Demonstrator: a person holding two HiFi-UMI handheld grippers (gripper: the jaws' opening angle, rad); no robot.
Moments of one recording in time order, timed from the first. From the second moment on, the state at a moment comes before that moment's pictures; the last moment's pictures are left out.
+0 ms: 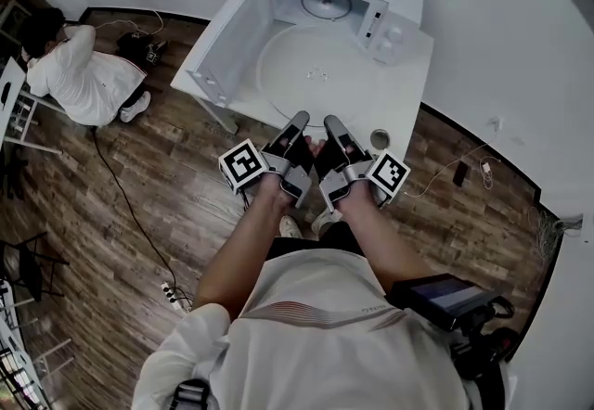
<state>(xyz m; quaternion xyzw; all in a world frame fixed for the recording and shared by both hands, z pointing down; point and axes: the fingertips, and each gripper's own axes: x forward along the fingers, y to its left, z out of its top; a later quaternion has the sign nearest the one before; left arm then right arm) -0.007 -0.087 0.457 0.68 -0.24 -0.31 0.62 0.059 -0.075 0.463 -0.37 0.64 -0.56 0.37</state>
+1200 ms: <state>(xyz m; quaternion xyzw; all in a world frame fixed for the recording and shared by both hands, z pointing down) 0.003 -0.054 0.410 0.68 -0.26 -0.33 0.60 0.070 -0.048 0.413 -0.33 0.67 -0.57 0.36</state>
